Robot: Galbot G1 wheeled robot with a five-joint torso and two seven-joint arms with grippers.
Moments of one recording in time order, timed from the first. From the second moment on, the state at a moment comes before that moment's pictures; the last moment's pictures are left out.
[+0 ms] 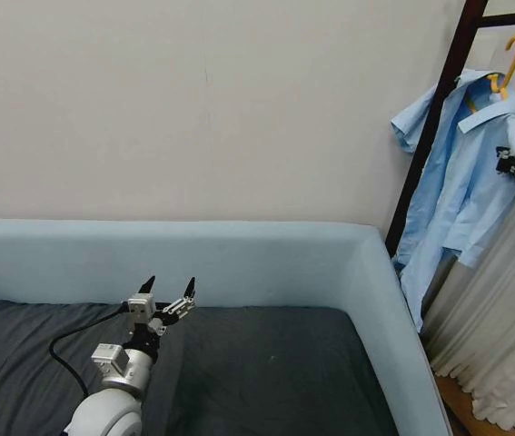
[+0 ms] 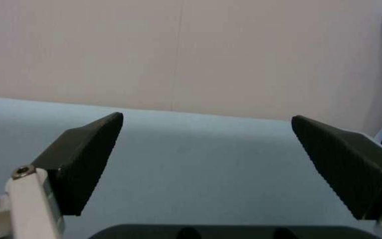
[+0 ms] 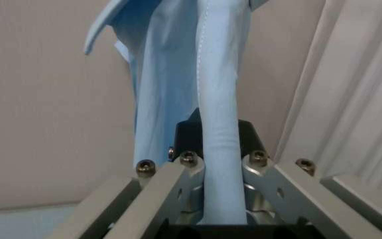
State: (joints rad) left arm 1.24 -0.93 -0.28 -2.05 -0.61 -0.10 -0.34; right arm 0.03 0.48 -0.15 1.50 1.18 -0.50 0.45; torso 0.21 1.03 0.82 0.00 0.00
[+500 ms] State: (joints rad) left arm 1.24 -0.94 -0.28 -2.03 -0.60 -0.12 -0.34; right arm 0.33 0.56 -0.35 1.39 1.29 -0.64 0.56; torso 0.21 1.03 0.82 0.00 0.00
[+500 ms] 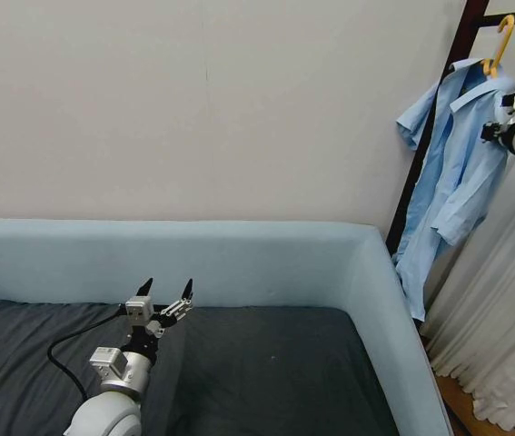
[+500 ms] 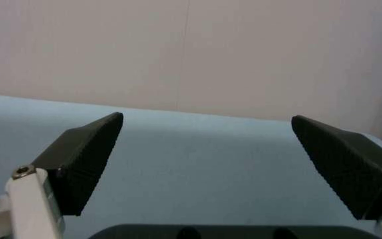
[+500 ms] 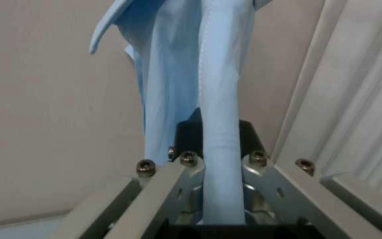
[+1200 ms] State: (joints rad) left arm 1.23 -0.94 -0.27 -2.01 -0.60 -0.12 -0.34; right arm 0.47 0.57 -0.40 1.30 1.34 -0.71 0.59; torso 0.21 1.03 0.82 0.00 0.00
